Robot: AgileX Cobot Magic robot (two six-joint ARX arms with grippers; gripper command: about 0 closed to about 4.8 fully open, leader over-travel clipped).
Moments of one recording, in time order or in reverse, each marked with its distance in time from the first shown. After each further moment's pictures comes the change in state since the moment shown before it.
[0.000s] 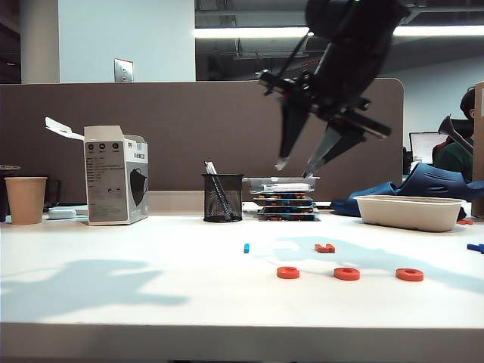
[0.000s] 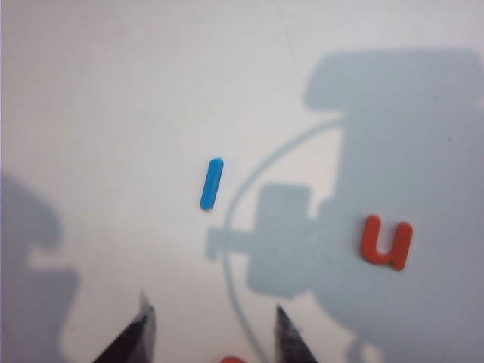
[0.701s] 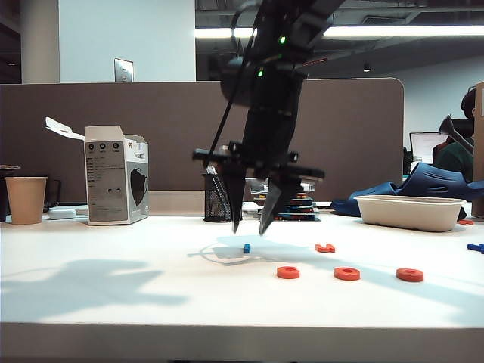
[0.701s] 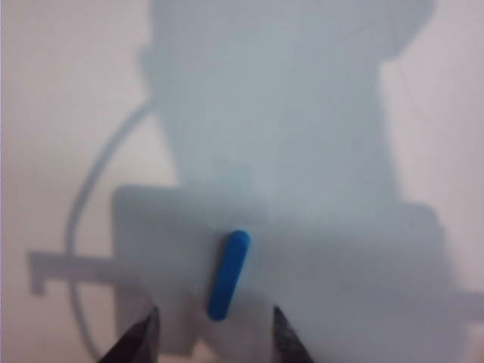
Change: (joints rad) left arm 0.000 0.000 0.000 0.000 0.000 0.000; right arm 0.148 0.412 0.394 -0.201 0.179 0.018
